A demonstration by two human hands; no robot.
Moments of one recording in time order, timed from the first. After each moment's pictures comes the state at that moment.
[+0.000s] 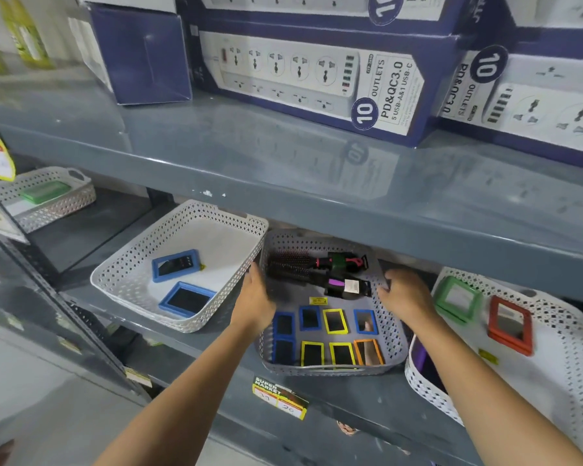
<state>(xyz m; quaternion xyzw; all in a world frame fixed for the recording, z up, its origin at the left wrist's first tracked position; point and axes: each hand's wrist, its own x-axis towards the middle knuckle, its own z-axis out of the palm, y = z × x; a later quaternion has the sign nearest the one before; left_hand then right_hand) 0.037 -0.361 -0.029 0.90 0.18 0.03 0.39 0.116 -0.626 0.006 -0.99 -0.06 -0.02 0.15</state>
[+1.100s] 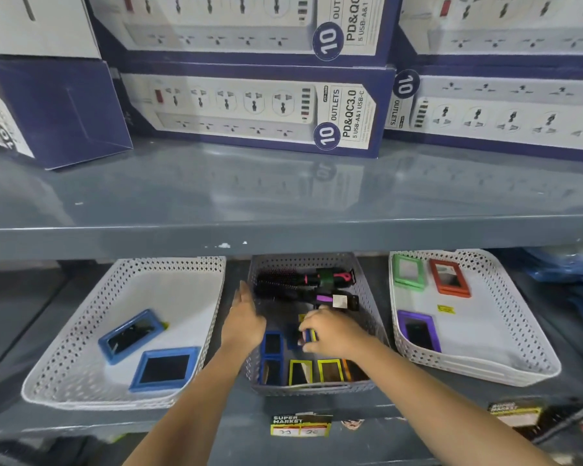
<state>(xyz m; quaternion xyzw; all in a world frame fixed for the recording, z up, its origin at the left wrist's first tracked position) 0.076 -0.335 -0.026 0.94 0.03 -0.04 0.34 0.048 -0.526 -0.008 -0.97 -0.17 0.14 0.11</state>
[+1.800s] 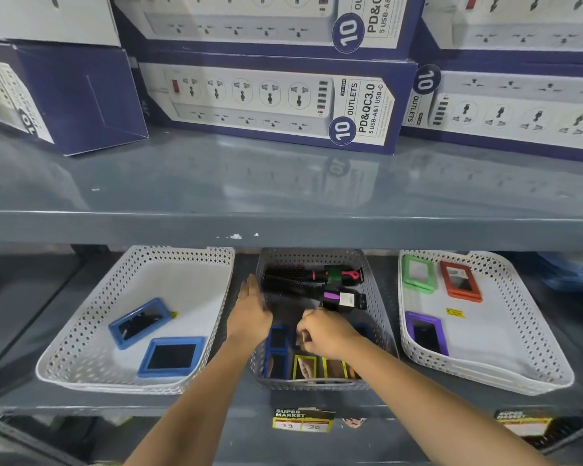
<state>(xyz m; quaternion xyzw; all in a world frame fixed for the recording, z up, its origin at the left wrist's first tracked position) 0.073 -0.337 -0.027 0.95 0.03 -0.01 0.32 0.046 -0.504 -0.011 -0.97 -0.20 0.11 0.07</state>
